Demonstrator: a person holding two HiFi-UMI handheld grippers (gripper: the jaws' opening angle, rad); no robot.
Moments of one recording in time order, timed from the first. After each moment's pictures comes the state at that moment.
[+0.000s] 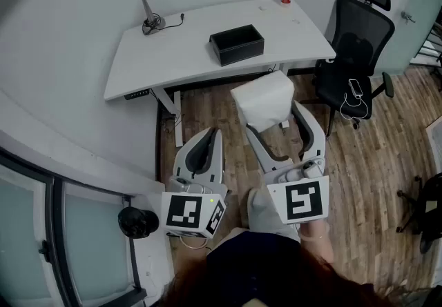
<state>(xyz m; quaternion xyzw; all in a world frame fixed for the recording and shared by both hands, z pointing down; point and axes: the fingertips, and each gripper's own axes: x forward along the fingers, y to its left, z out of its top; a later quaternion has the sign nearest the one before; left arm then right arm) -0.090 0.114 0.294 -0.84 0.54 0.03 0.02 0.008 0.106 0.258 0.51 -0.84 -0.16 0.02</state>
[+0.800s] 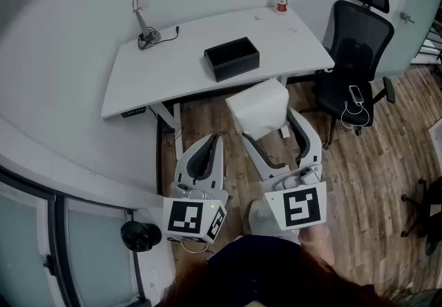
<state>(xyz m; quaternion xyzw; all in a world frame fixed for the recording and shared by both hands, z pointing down) -0.068 0.072 0.291 -0.85 0.53 0.02 0.02 0.021 0.068 0.257 0.51 -0.85 -0.16 0.01</state>
